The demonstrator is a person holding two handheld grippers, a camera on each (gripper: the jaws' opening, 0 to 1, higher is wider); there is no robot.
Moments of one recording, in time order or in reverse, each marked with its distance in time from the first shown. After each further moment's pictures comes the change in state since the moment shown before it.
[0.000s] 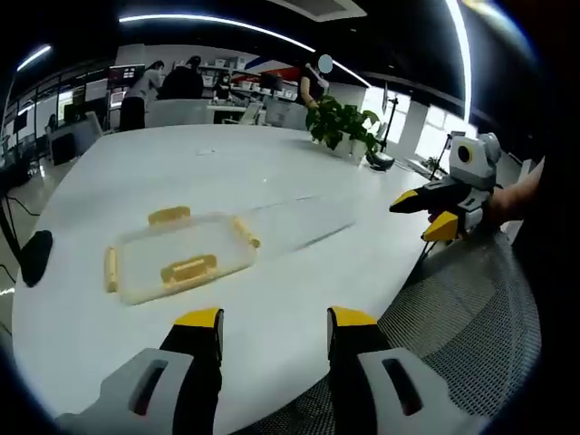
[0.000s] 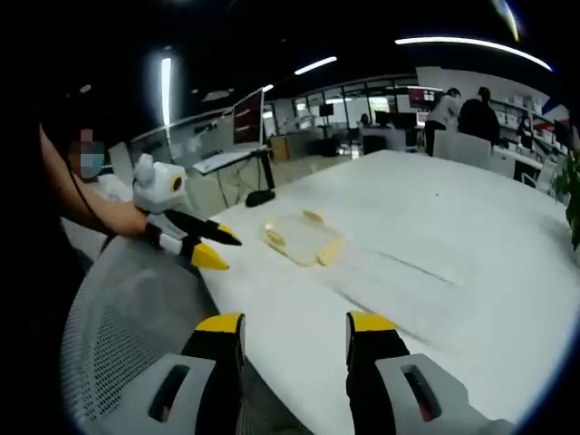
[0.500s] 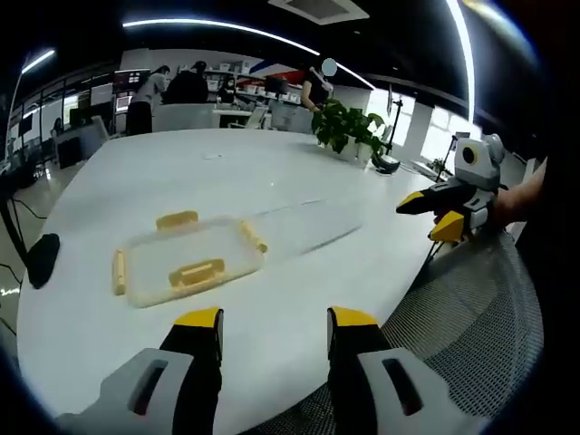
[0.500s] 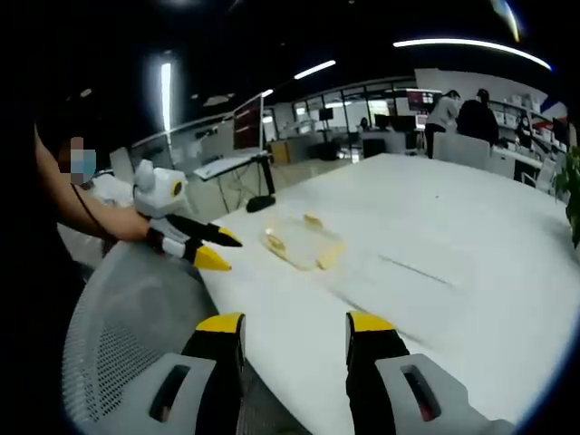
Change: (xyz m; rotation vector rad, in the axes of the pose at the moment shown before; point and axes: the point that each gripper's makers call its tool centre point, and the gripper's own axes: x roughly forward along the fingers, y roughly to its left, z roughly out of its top) left arm -0.001 0.006 0.005 0.001 -0.018 0.033; right arm -0.002 -0.002 0.004 0.007 -0.024 0.009
